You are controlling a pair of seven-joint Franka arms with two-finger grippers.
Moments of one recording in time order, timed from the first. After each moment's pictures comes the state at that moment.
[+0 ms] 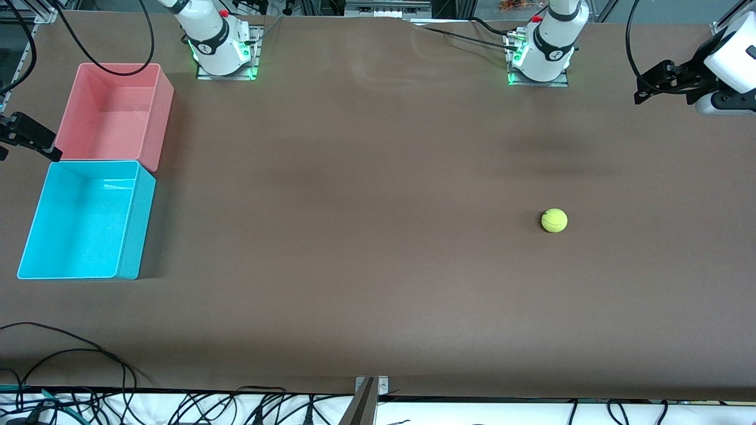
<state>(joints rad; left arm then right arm) 0.05 -0.14 -0.07 -1.68 -0.01 1.38 -0.03 0.00 0.01 -0.11 -1.60 0.01 1.72 -0.09</state>
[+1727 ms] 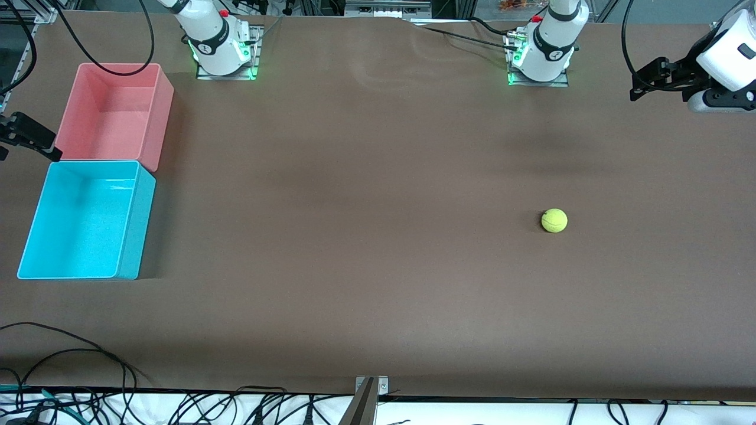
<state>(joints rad) 0.05 -0.14 -0.08 -1.68 -0.01 1.36 -0.03 0.00 0.01 -0.11 -1.60 0.01 1.72 -0.09</state>
